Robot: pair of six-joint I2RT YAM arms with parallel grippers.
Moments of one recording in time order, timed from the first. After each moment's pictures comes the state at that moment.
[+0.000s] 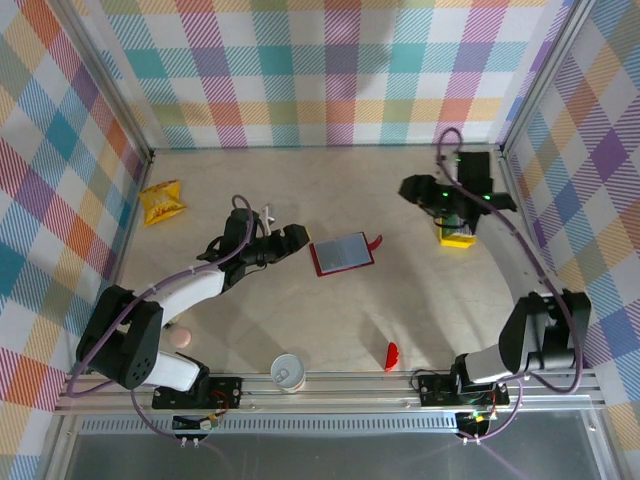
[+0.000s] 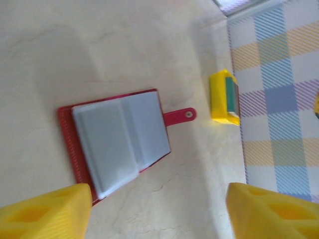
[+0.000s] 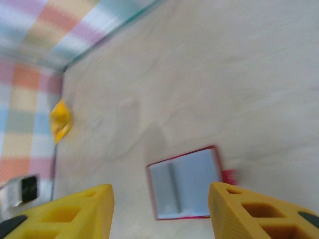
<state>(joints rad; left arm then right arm) -0.42 1.42 0.74 0.17 0.45 -0.86 0.07 1.41 1.21 -0.53 -0.50 0.51</state>
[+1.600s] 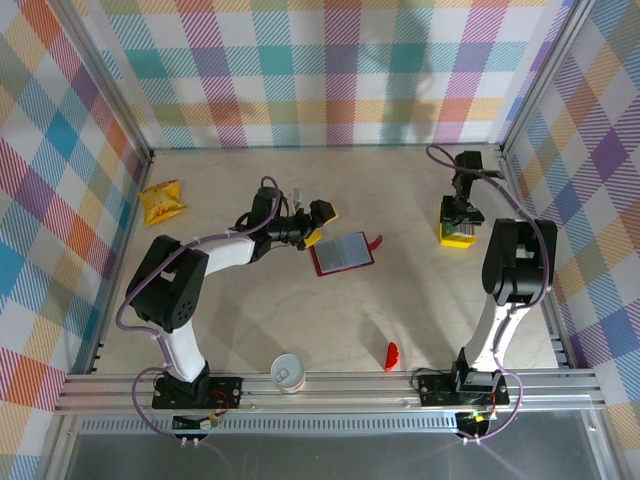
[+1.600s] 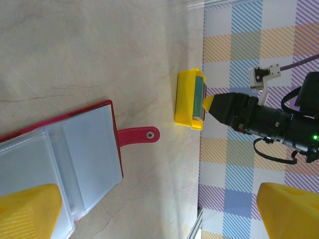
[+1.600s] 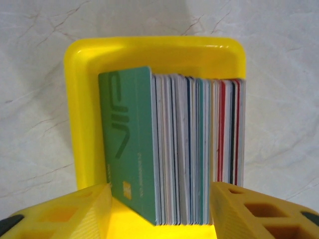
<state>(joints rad) -0.45 1.81 1.01 0.30 0.63 -1.07 -0.03 1.93 1.48 -0.81 0.18 0.04</state>
